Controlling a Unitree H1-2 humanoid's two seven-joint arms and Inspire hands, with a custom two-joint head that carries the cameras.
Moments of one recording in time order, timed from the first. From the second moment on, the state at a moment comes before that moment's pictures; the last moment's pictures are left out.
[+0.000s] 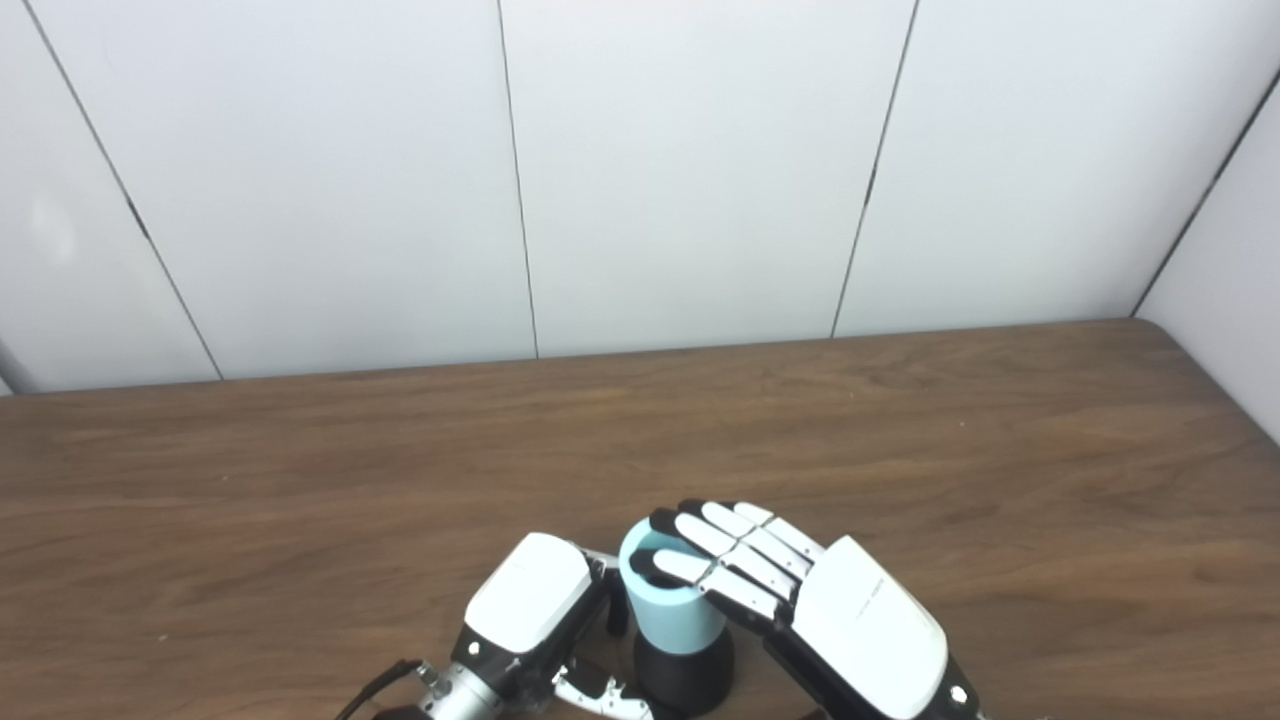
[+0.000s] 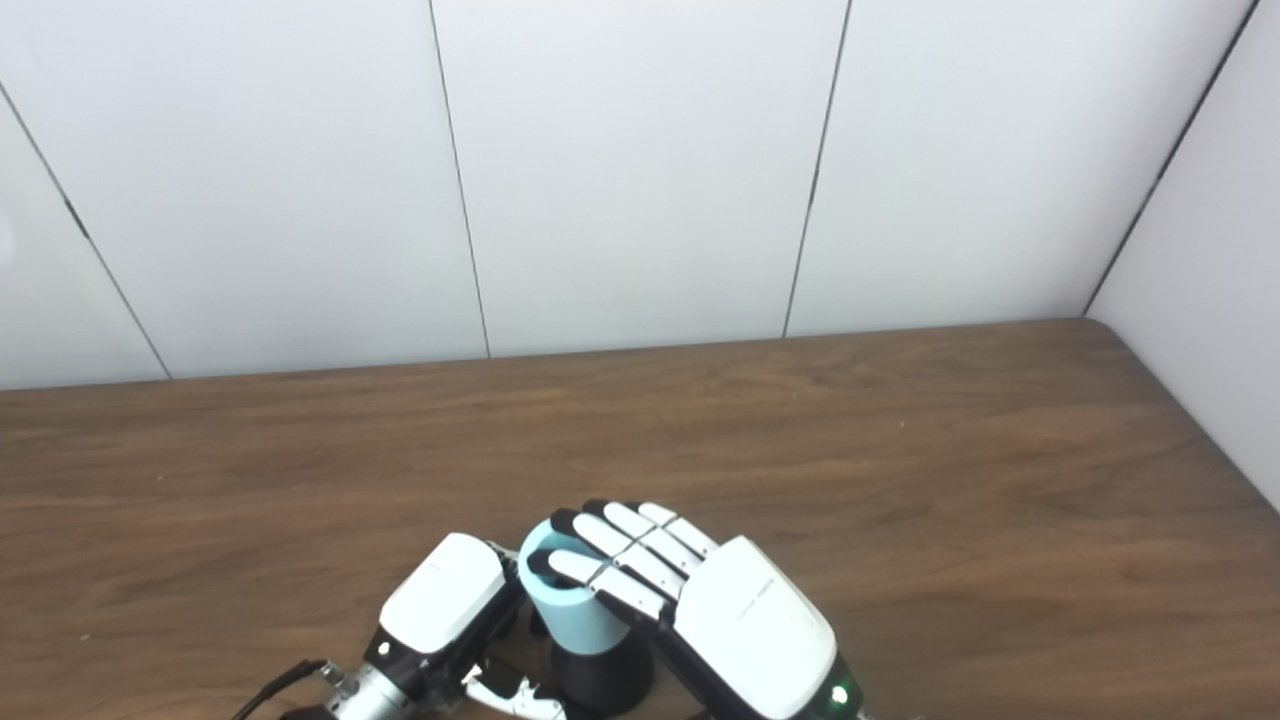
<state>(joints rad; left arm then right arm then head) -0.24 0.26 -0.52 0.08 0.90 -0.28 0.07 0.15 -0.33 0.31 -0.63 -0.95 -0.19 0.08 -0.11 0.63</state>
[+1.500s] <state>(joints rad) -0.24 0.26 -0.52 0.08 0.90 -0.28 0.07 0.13 -0.34 0.32 -0.63 -0.95 -0.14 0.10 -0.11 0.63</state>
